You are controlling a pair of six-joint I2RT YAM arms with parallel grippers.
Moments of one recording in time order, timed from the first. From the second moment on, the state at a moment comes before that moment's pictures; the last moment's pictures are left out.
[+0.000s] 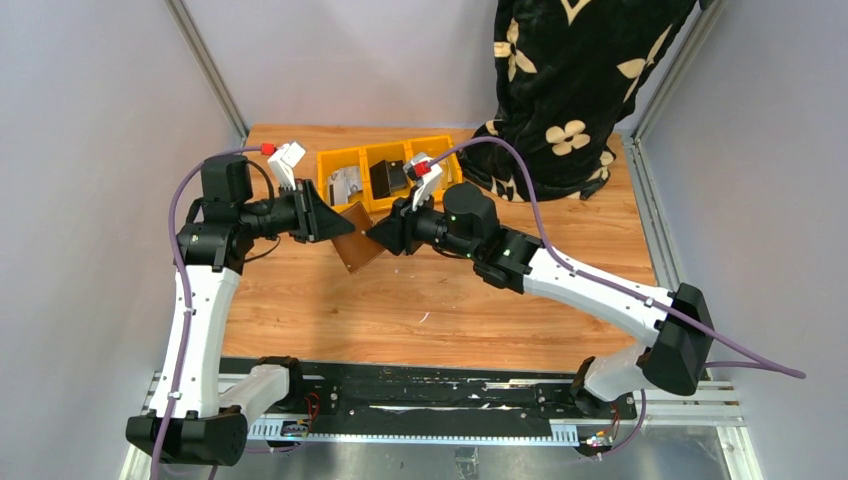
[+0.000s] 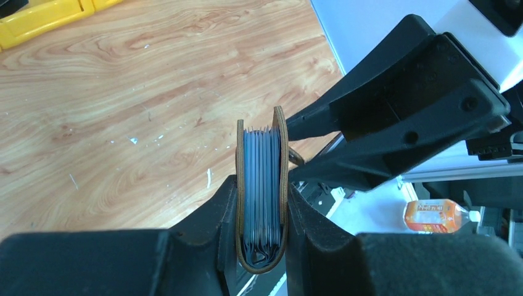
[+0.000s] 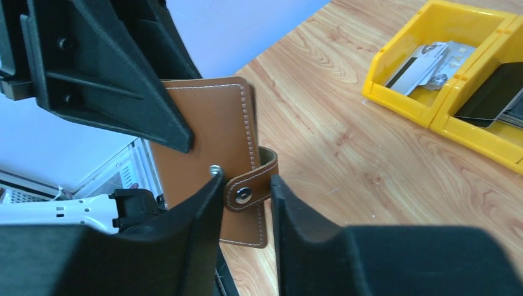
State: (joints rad) left arm -0.02 1.02 1.26 -0.84 0.91 -0.26; right arm 1.00 1.42 1.24 0.07 -0.11 0.36
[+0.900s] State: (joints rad) left arm -0.02 0.99 1.28 -0.84 1.00 -0.26; right arm 0.97 1.37 1.19 0.06 -0.09 0.38
